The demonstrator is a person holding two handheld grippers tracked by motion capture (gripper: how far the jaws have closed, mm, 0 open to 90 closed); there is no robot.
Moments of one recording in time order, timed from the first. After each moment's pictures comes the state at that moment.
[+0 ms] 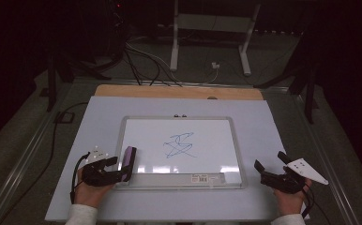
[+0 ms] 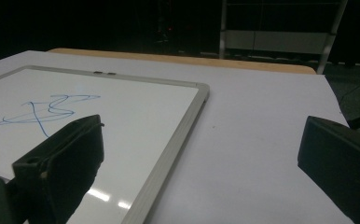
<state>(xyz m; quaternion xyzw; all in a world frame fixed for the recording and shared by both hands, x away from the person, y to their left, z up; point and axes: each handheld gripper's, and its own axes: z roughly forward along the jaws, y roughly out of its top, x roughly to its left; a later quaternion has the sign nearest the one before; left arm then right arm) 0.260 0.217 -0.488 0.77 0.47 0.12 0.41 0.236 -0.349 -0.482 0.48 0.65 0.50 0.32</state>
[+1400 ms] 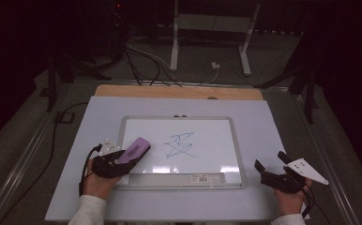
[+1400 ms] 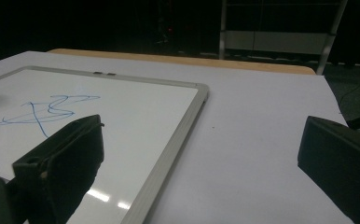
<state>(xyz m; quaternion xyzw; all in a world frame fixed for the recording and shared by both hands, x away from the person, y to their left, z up) 0.284 0.192 -0.479 0.79 0.44 0.15 0.39 0.236 -0.350 -0.482 0.48 0.65 0.50 0.31</state>
